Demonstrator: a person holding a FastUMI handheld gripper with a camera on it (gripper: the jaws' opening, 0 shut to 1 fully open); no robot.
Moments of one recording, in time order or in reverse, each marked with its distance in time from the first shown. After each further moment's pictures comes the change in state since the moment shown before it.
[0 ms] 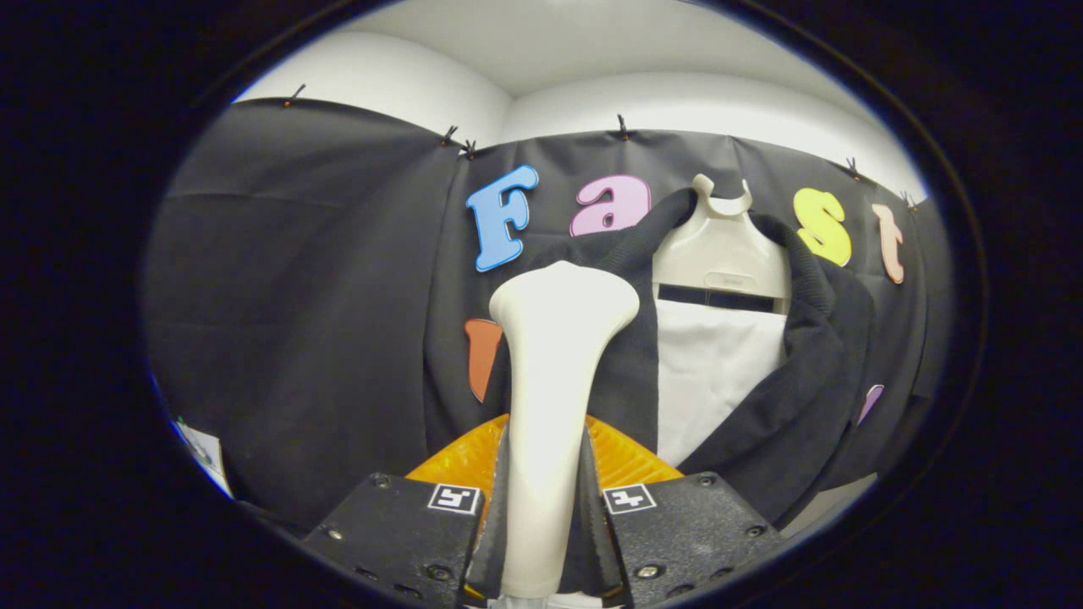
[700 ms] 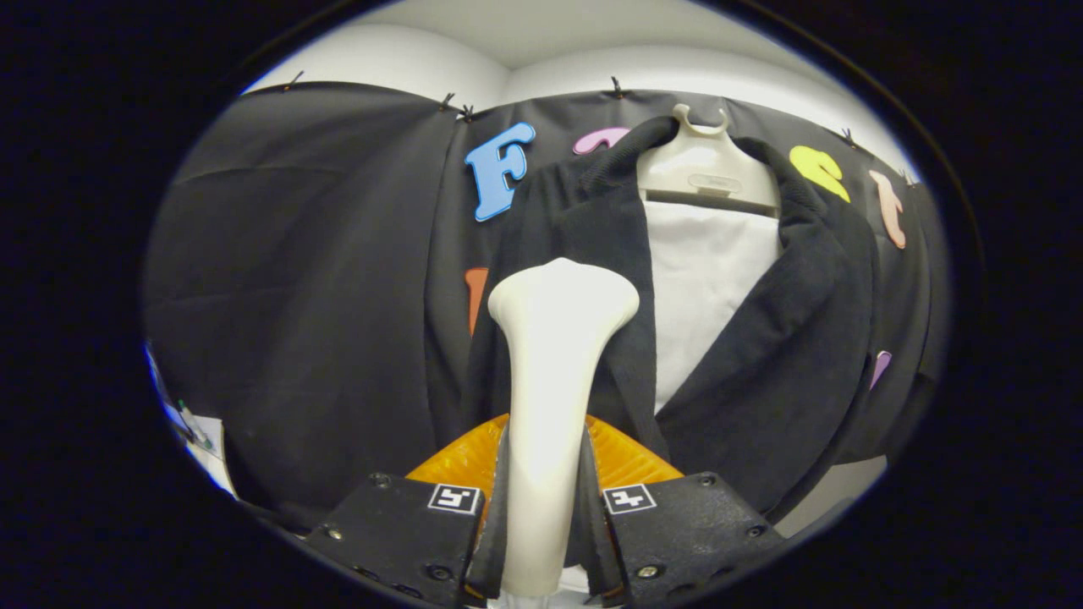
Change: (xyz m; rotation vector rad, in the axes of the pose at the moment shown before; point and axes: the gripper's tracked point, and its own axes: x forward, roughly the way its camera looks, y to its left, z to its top) arm -0.004 -0.017 -0.079 0.032 0.133 0.006
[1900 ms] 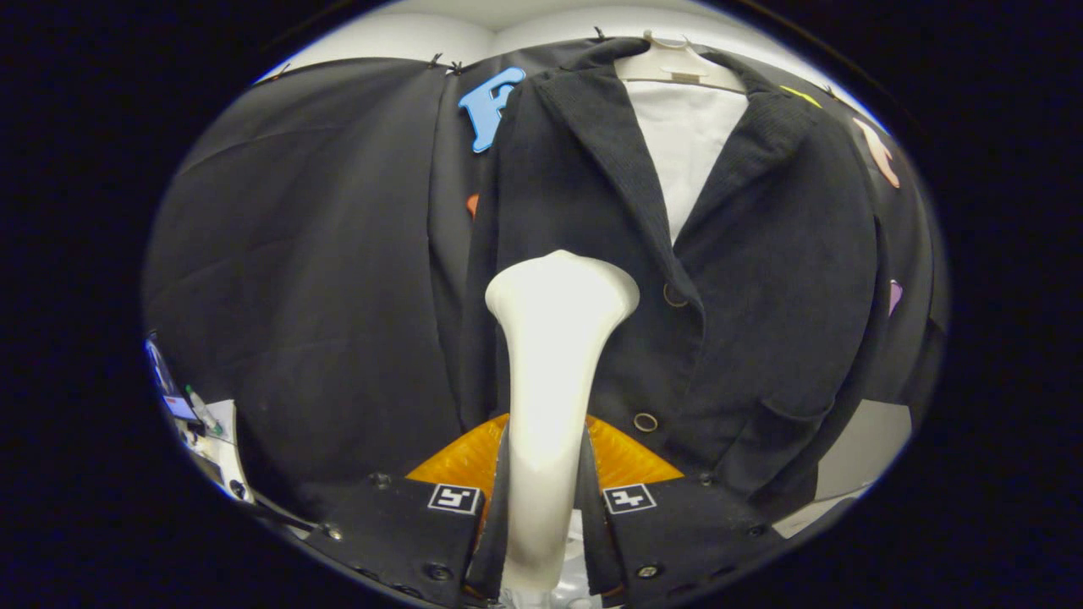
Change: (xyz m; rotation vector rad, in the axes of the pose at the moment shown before) arm -0.012 0.002 -0.125 0.054 0.200 0.019
